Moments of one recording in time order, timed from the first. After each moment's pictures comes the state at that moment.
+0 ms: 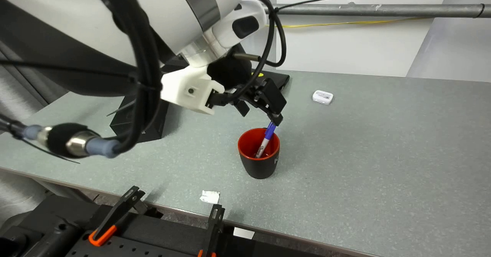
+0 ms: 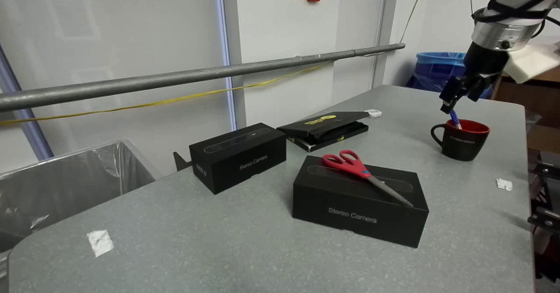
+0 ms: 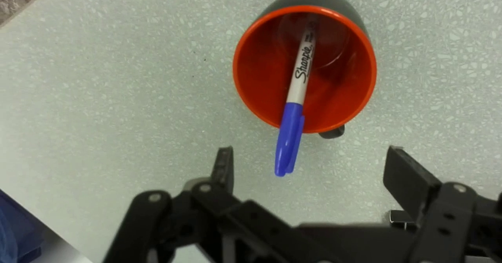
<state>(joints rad) -0.24 -0.06 -0.16 -2.77 -1.22 2.86 1.20</state>
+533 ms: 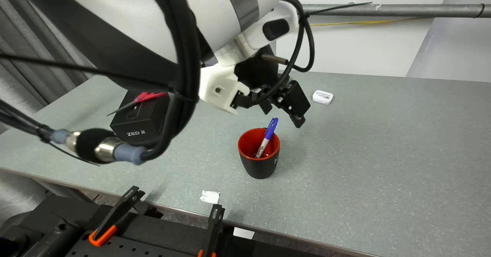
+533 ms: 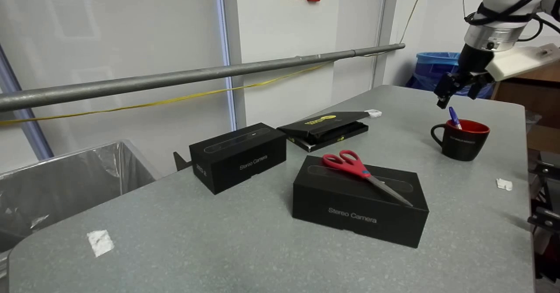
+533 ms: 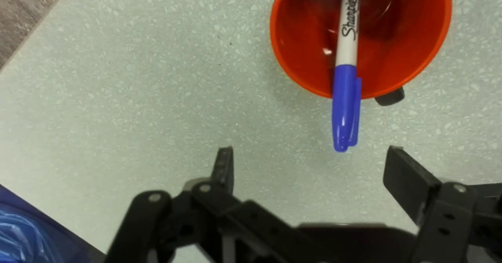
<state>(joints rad) -0.27 0.02 -0.21 -2.68 -1.21 2.87 1.27</state>
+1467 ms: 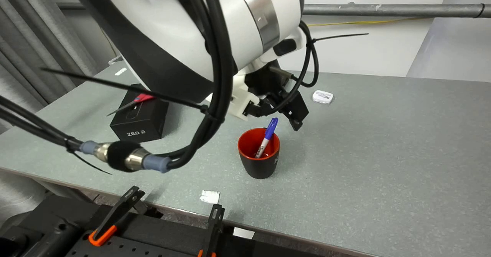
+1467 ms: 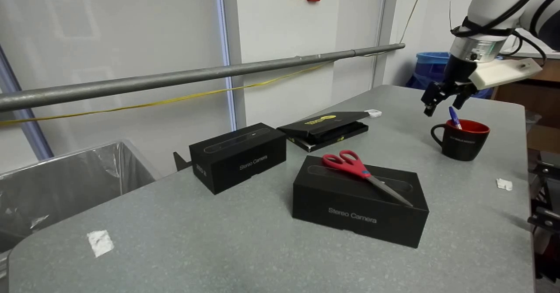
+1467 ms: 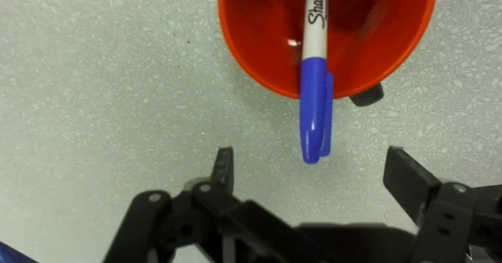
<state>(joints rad) -0.27 0.16 -0.22 -2.60 -1.20 2.97 1.29</state>
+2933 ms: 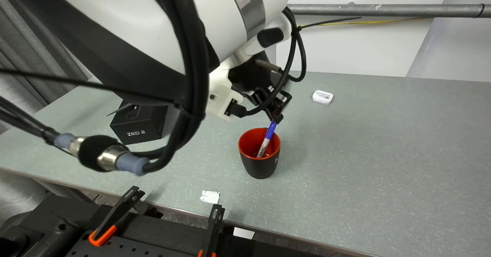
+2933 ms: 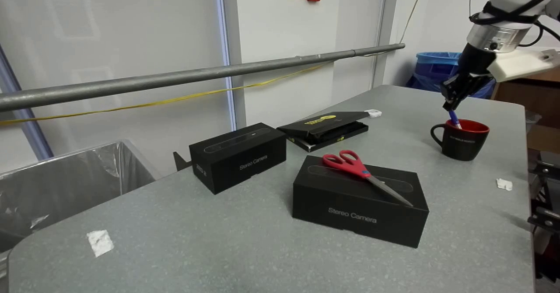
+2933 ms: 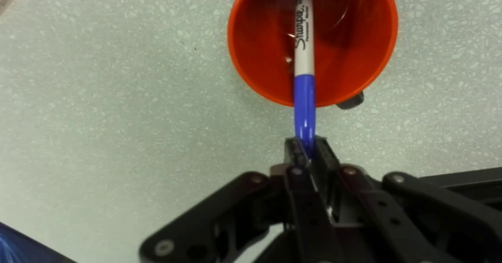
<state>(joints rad) -0.27 0.03 -0.22 -2.70 -1.29 2.97 1.36</state>
